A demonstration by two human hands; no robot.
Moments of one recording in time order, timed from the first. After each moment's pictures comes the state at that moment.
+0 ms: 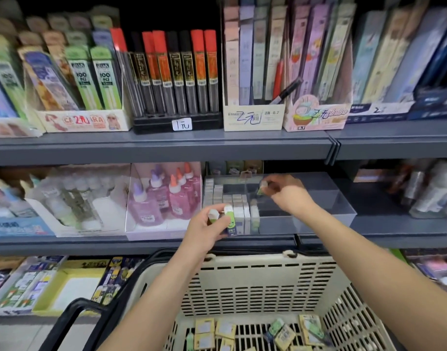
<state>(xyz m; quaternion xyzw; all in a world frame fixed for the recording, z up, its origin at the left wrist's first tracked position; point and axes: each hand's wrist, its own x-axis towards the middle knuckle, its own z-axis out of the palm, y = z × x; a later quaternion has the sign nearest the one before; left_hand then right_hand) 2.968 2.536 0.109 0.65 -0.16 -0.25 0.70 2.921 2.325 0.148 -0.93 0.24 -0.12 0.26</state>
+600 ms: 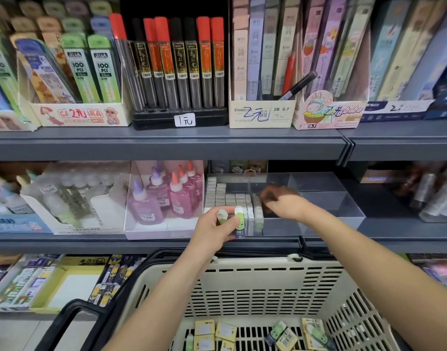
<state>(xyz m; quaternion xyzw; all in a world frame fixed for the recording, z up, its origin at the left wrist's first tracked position) 2.967 2.525 0.107 0.65 -0.16 -0.27 0.70 2.928 2.327 0.134 -0.96 0.17 0.03 0.22</state>
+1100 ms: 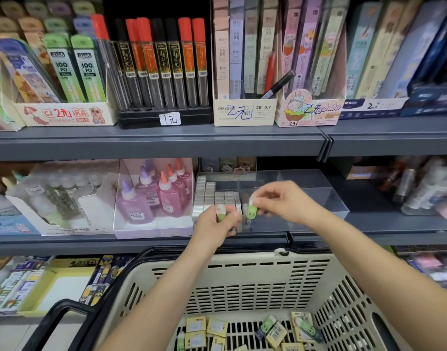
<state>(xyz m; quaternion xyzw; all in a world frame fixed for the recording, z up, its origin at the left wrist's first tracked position) 2.951 2.507 0.113 0.67 -0.18 -0.26 0.67 2.881 2.346 0.166 -0.87 0.13 -0.07 0.46</state>
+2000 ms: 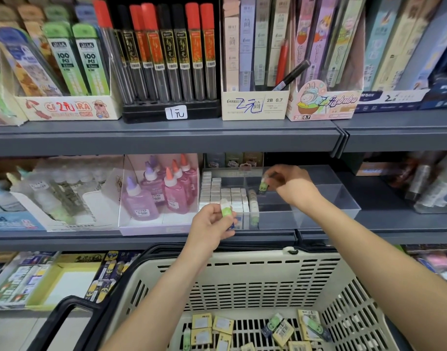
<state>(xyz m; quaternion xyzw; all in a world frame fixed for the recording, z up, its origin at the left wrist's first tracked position) 2.954 2.527 0.113 0.65 -0.14 -0.26 0.70 2.922 2.318 0.148 -0.91 0.25 -0.14 0.29</state>
